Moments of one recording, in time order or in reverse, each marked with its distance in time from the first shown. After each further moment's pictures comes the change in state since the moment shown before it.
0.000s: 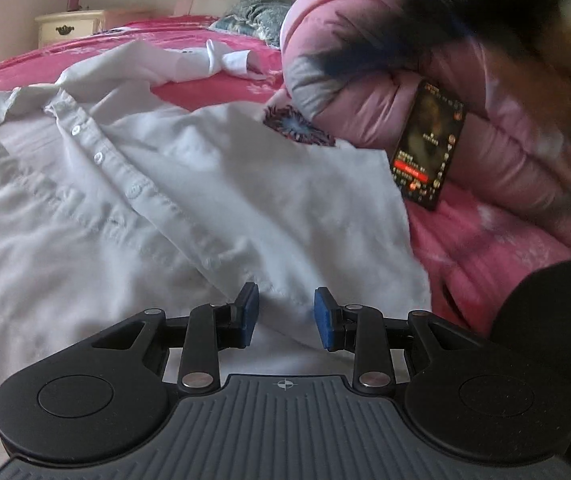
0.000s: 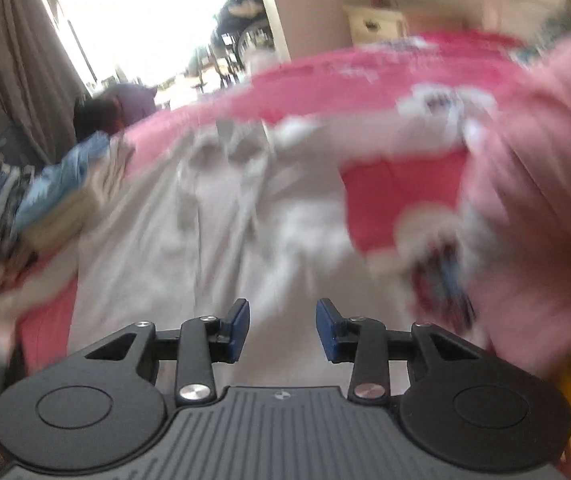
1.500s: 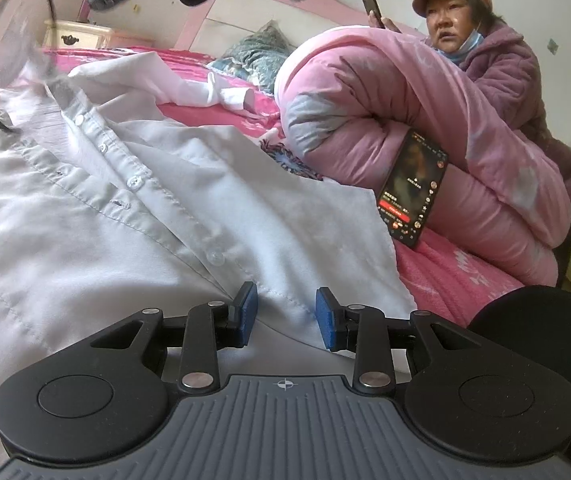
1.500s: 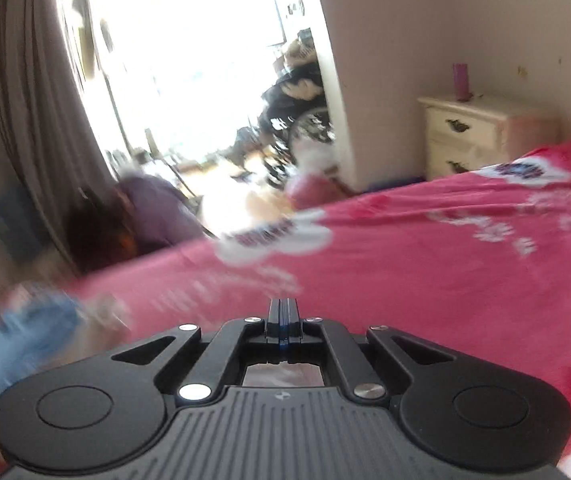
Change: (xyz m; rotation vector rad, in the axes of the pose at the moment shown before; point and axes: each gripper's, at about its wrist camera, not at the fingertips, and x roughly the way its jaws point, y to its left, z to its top) left arm -0.005 0.025 -0.029 -0.113 -0.175 -0.131; right arm 0.249 0.084 0.232 -0.043 -0.239 0.170
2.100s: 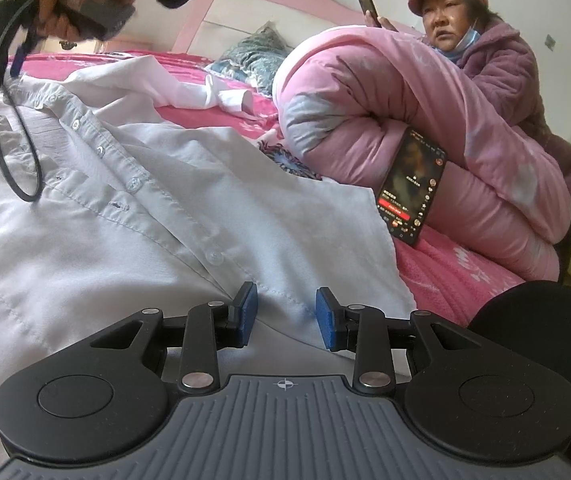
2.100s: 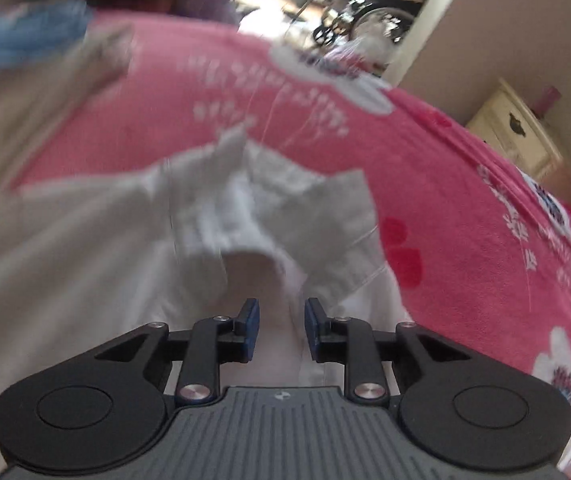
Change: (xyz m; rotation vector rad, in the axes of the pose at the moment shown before) left arm 0.000 -0.001 -0.002 0.020 -0.004 0.005; right arm 0.076 0.064 -0.099 -0.644 0.504 -0.291
